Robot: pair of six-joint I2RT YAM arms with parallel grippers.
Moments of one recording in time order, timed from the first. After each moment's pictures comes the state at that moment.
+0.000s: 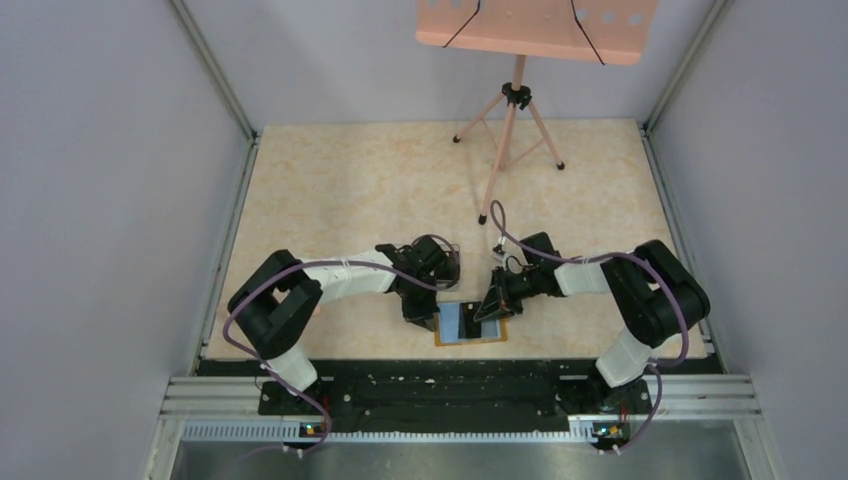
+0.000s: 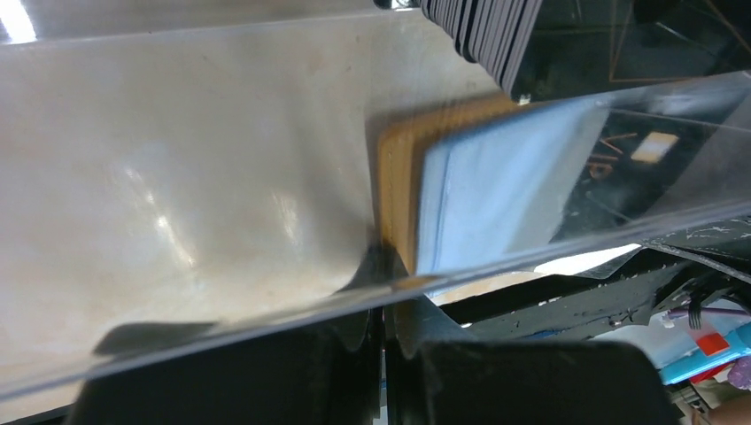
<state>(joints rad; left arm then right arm) -0.83 1.68 0.94 -0.56 0.21 -0.91 0.44 1.64 0.55 0.03 -0.88 0.61</state>
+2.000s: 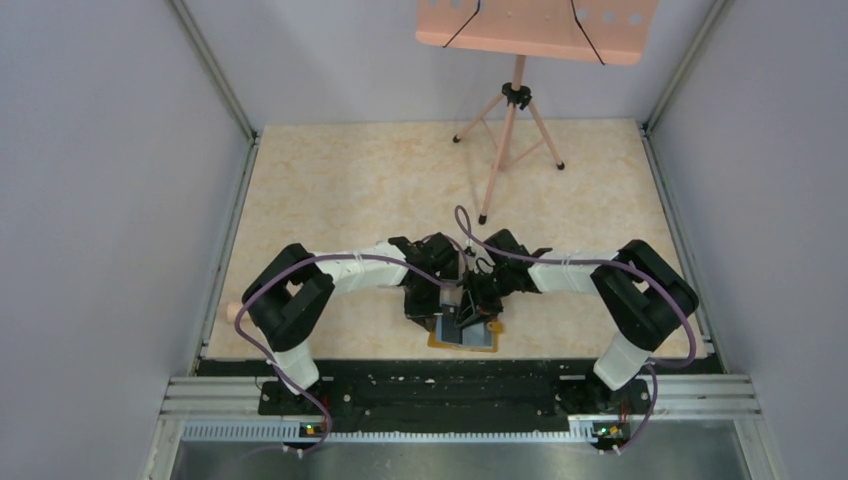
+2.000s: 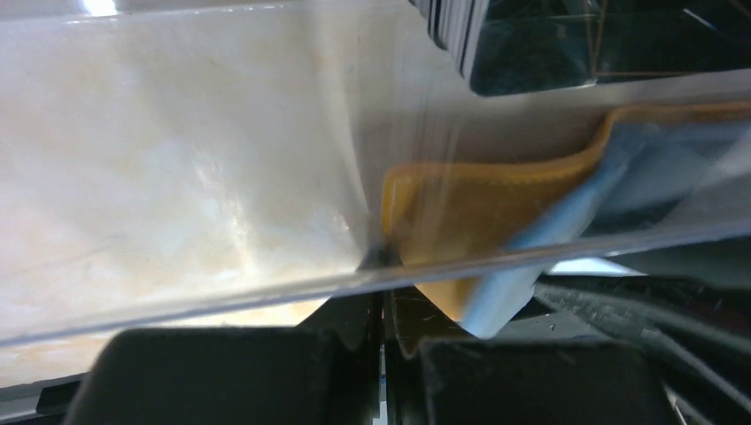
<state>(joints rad) -0.86 1.76 1.06 -0.71 0.15 -0.84 0.68 1.67 0.74 -0.16 -0.68 0.61</state>
